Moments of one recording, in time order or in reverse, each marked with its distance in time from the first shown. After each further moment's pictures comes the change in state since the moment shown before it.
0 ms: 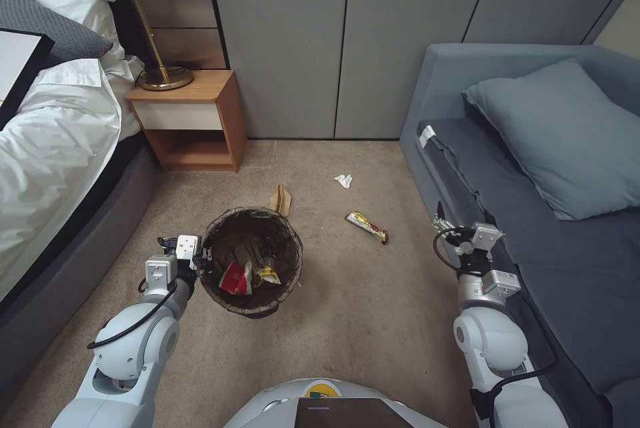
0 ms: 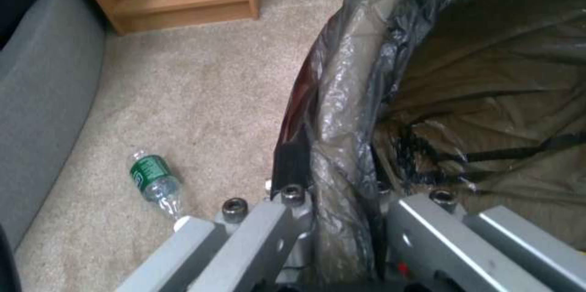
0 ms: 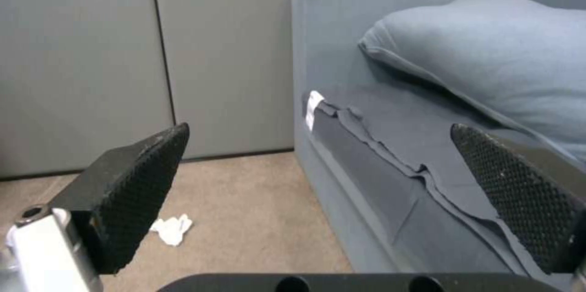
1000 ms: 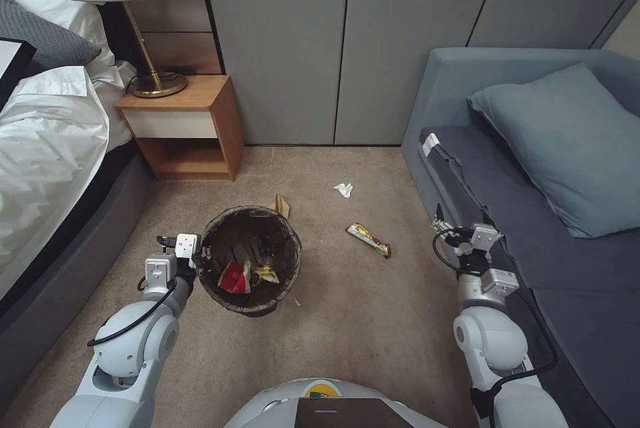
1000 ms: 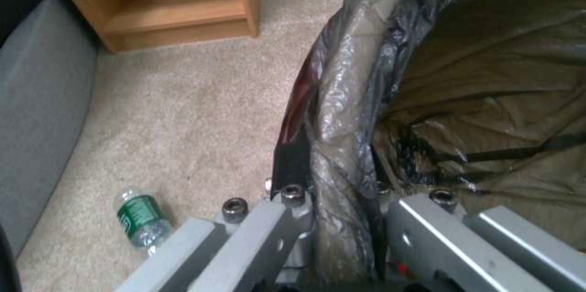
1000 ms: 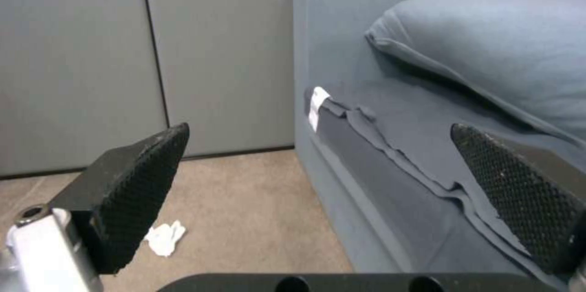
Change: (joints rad) left arm -0.008 0.006 -0.002 0.005 -0.003 0.001 -0.002; right arm 0.004 -0.003 -0.003 -0.002 0.002 -0.032 0.005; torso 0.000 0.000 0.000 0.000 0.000
